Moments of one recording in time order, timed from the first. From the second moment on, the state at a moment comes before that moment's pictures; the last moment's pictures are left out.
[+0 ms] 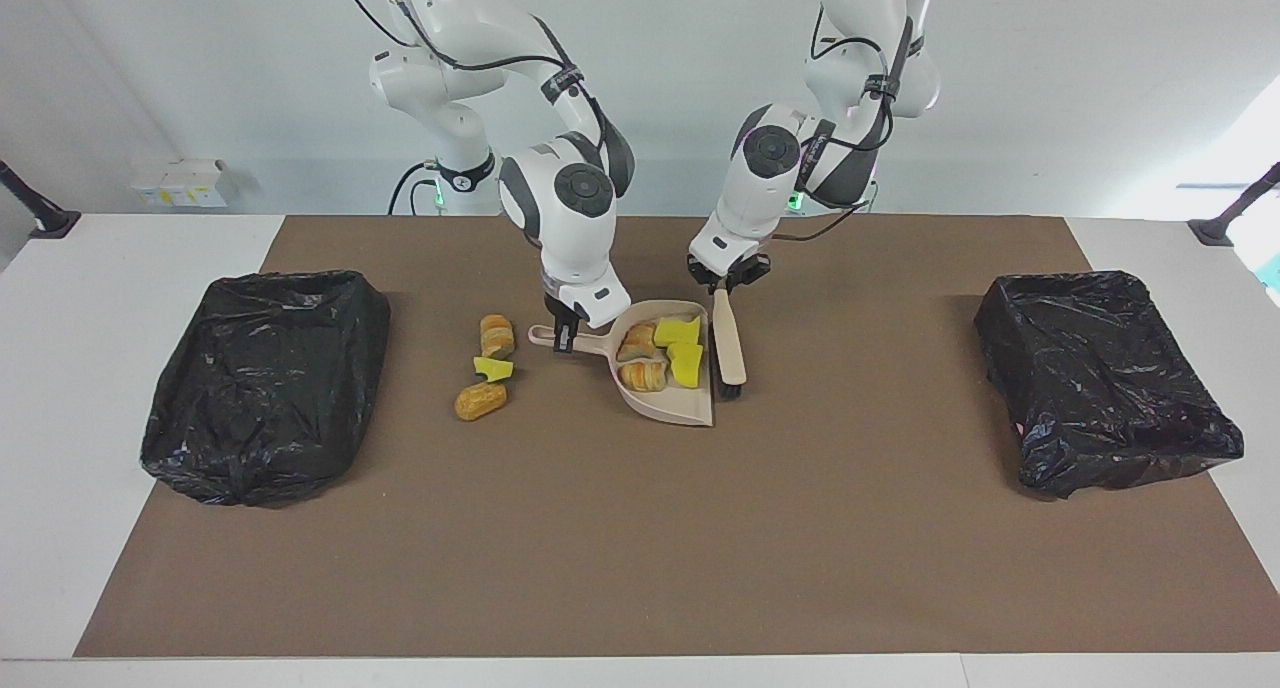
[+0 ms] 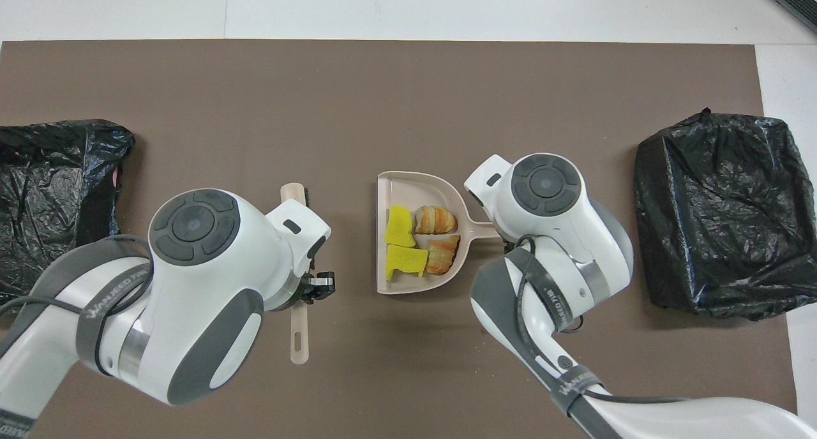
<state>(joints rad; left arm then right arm) -0.44 -0.09 -0.11 -2.05 -0.13 1.79 -0.55 0.23 0.21 0.17 -1.92 -0.16 2.04 -1.06</state>
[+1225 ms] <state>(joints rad) -0.80 0.04 -0.15 -2.27 -0.13 2.21 -0.92 -0.32 0.12 0.15 -1.64 -0.18 1.71 -1.52</state>
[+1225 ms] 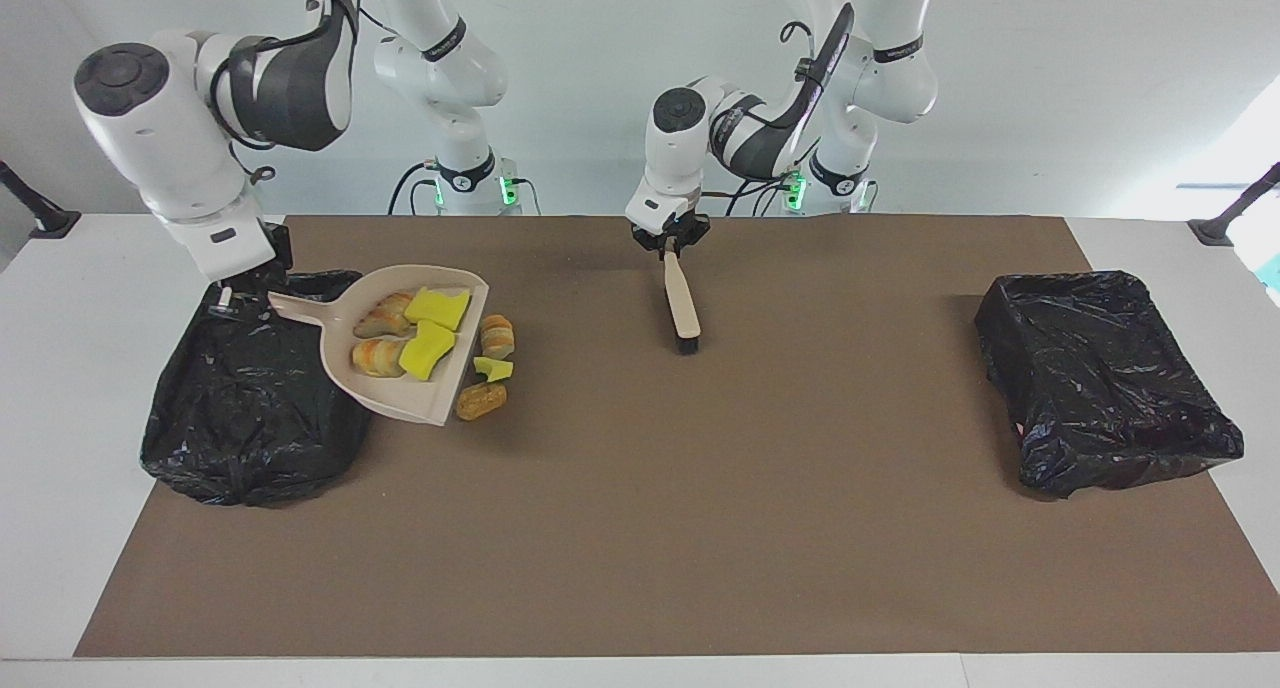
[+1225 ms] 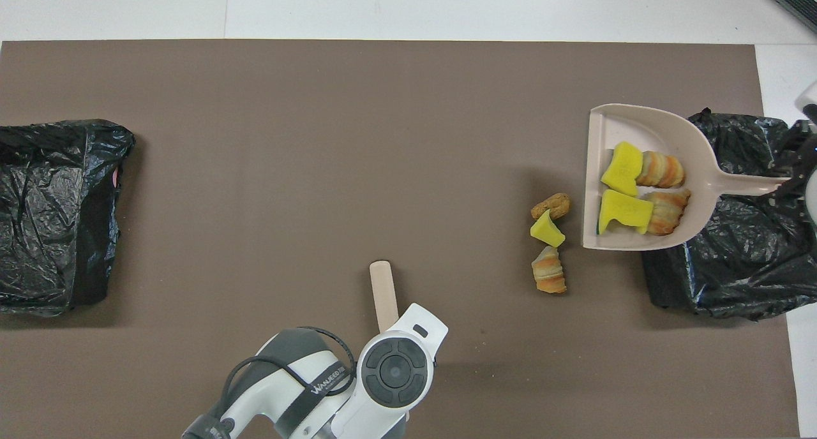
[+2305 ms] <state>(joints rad) -0.70 0.03 -0.12 -2.19 -0.13 2.16 -0.82 -0.41 0.05 0.16 -1.78 -0.81 1.89 -1.53</state>
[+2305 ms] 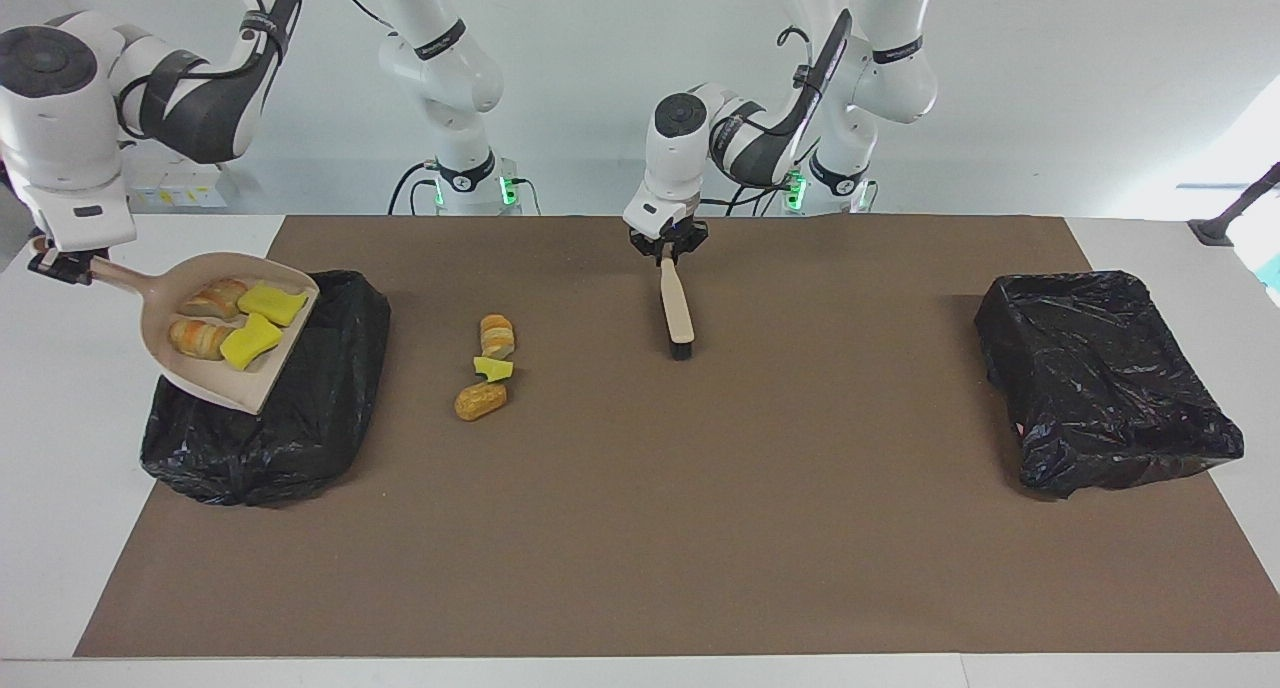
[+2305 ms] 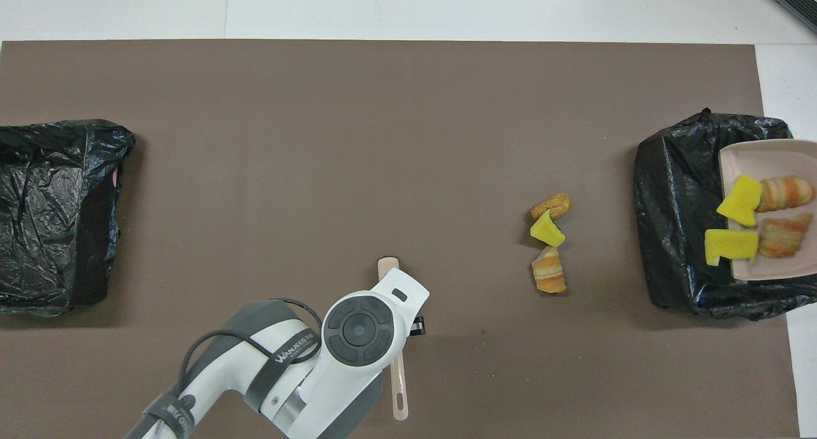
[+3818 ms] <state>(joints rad) 0.01 -0.16 -0.10 -2.07 -0.10 1.83 -0.03 -0.38 -0.11 0.18 -1.88 -0.44 1.91 -1.12</state>
